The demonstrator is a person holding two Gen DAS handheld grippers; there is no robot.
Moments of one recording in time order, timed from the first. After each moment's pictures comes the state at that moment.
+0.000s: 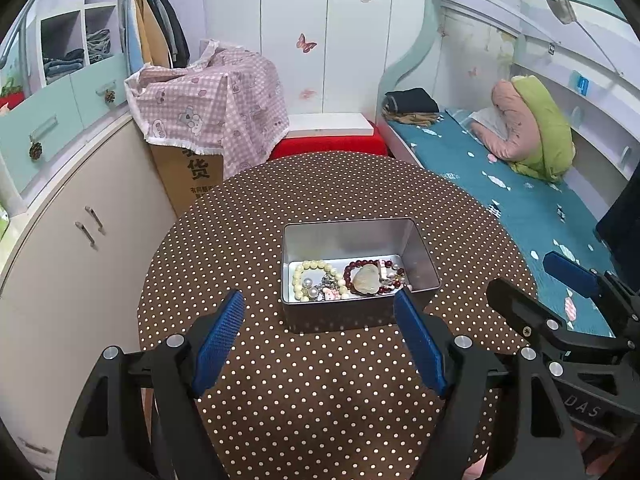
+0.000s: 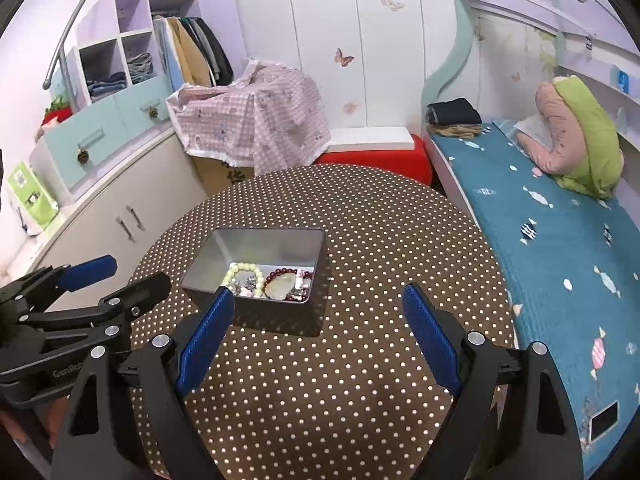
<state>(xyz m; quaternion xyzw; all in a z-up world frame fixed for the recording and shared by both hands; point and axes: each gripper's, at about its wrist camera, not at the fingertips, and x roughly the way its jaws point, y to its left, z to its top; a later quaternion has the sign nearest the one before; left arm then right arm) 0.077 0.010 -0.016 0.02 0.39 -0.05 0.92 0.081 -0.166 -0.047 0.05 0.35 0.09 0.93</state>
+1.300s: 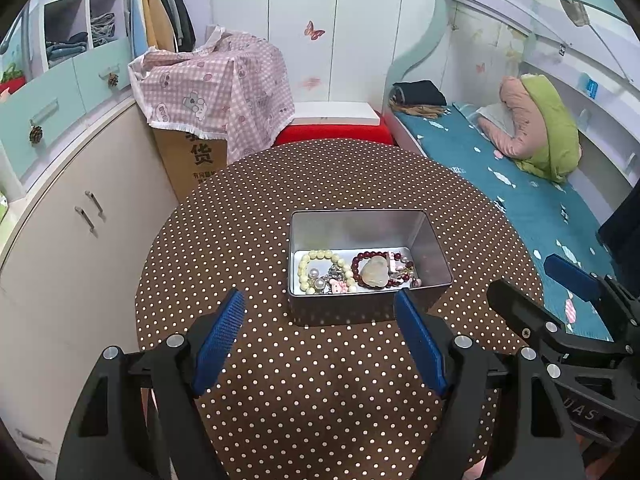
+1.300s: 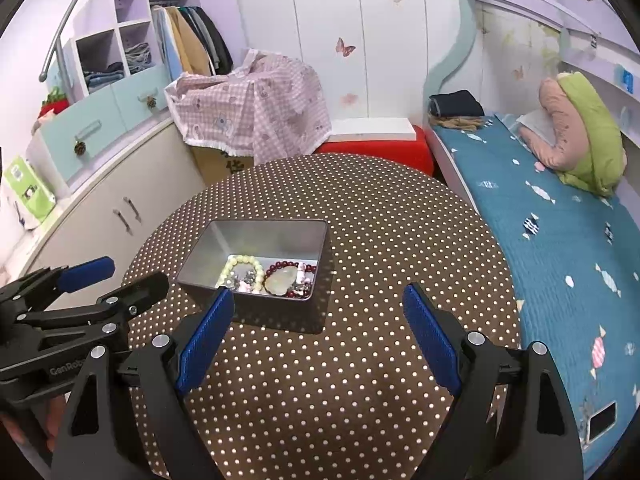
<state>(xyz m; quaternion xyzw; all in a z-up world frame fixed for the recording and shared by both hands) 0.083 0.021 -0.025 0.01 0.40 -0.05 0.91 0.093 -0.156 -0.055 0.04 0.36 0.09 0.93</state>
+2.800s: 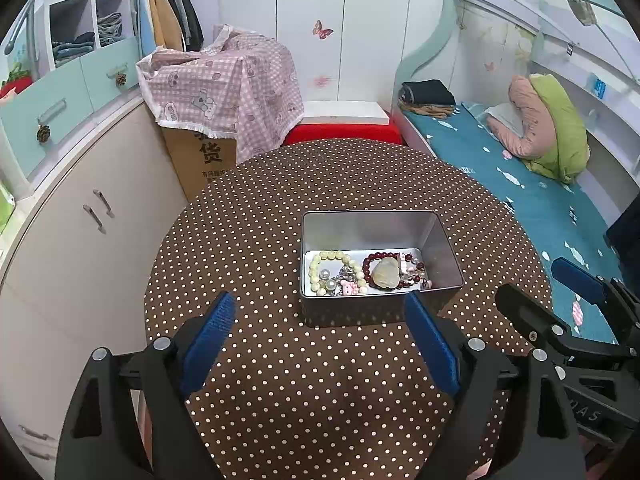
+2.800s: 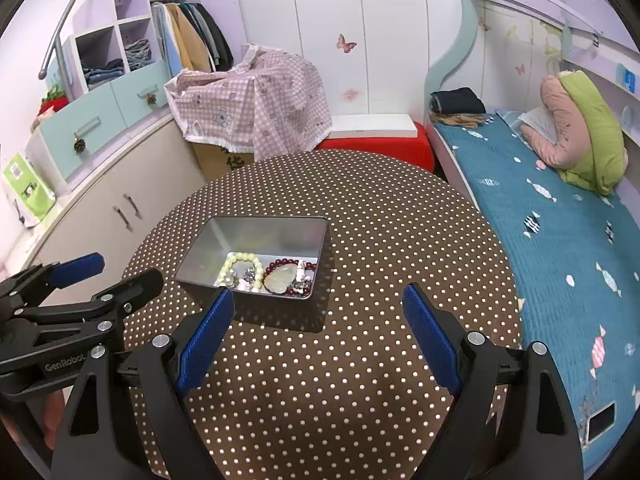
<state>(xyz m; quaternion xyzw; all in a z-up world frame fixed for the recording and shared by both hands) 0.082 0.026 -0.025 0.01 0.41 -0.03 0.91 0.096 -0.160 -0.062 0.04 0.37 0.09 0.92</state>
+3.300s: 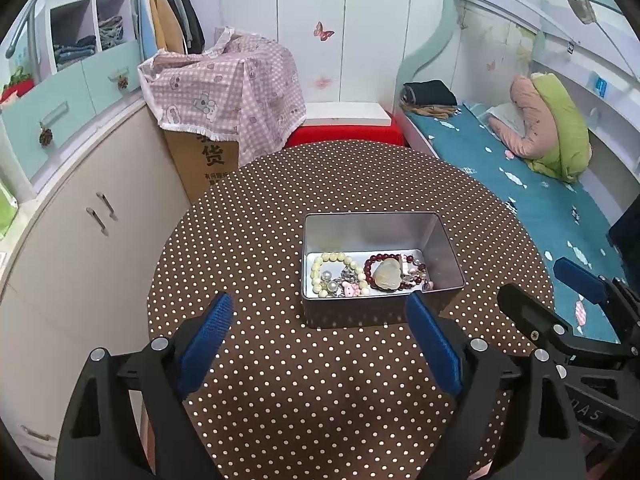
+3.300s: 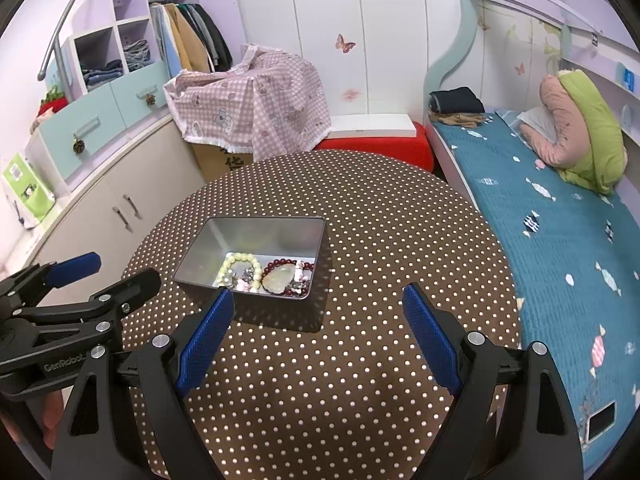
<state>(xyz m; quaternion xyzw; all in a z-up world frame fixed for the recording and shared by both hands) 0.080 0.025 -0.026 0.02 0.40 -0.02 0.92 0.097 -0.162 -0.060 0.04 0.37 0.09 0.92</state>
